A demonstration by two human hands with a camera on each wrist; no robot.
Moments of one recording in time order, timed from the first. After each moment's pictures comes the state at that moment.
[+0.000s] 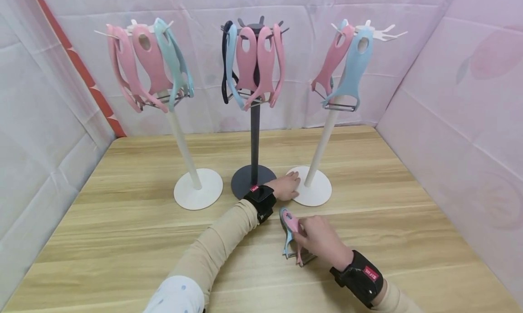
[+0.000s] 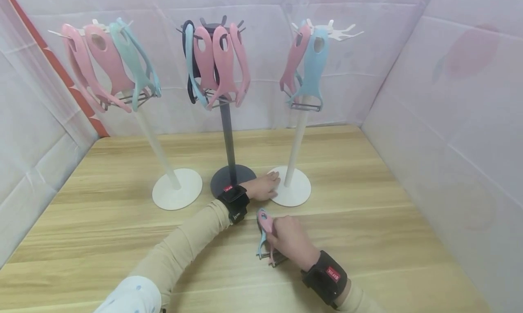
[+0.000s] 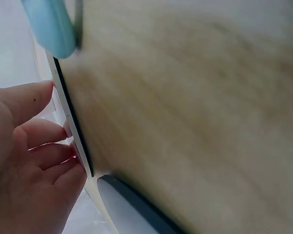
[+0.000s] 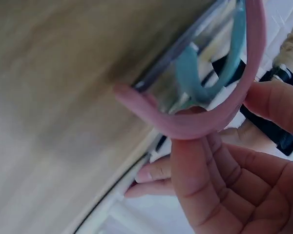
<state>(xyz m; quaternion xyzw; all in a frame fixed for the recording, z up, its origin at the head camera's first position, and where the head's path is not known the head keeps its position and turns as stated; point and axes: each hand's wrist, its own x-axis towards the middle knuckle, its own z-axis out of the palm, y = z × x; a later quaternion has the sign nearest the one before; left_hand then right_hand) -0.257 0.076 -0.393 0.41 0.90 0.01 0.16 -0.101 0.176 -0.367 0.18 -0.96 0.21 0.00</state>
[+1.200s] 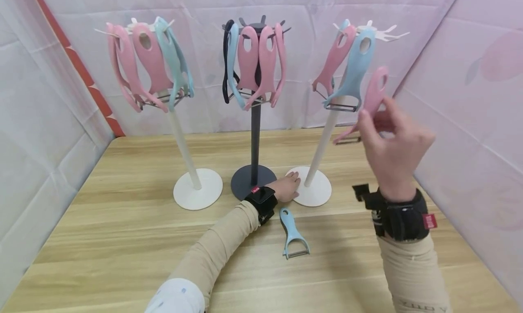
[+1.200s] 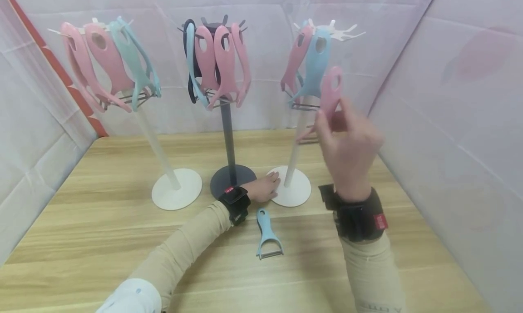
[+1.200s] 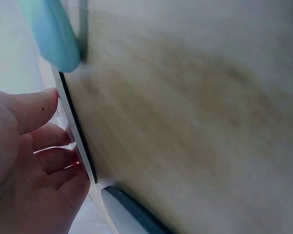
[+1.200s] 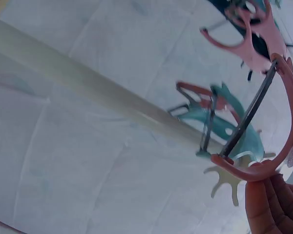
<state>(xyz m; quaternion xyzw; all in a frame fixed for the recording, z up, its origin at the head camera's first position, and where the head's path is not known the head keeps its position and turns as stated) -0.256 0.078 -0.398 0.39 0.91 -0.01 0.15 -0.151 0.204 -0.194 0.11 -0.75 0.32 0.57</state>
